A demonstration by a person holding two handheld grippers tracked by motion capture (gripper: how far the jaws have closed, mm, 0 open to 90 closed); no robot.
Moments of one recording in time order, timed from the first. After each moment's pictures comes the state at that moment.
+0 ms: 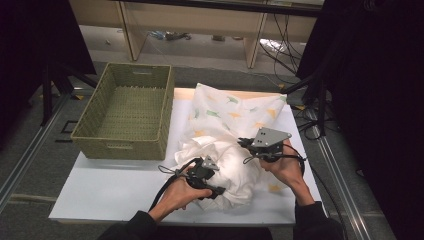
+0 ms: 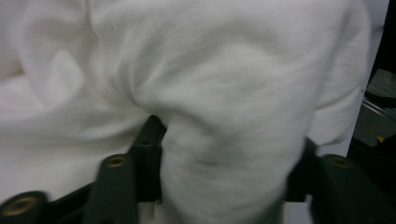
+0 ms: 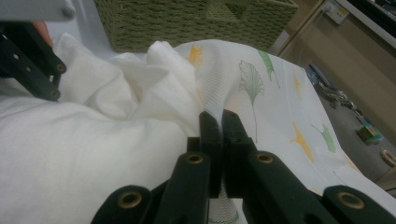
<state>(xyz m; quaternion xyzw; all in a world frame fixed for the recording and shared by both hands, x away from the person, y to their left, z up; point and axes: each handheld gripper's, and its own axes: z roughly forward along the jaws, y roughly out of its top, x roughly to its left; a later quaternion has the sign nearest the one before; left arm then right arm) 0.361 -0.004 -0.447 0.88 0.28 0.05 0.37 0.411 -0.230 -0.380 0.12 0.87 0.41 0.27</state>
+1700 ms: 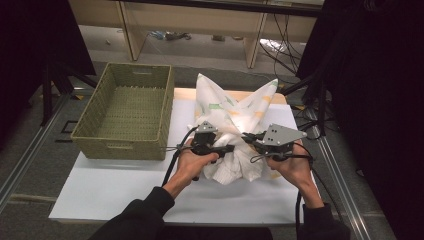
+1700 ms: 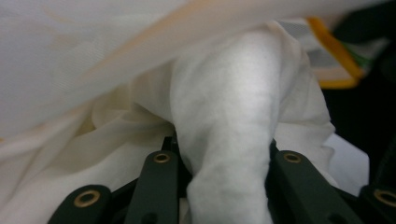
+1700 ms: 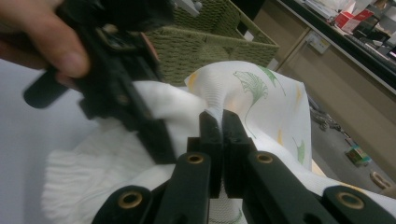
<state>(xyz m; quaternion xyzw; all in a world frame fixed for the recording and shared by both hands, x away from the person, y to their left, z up) 0.437 -0.014 -0.426 0.74 0.37 0.05 0.55 0.394 -0.239 -0.347 0.11 0.84 0.45 0.29</state>
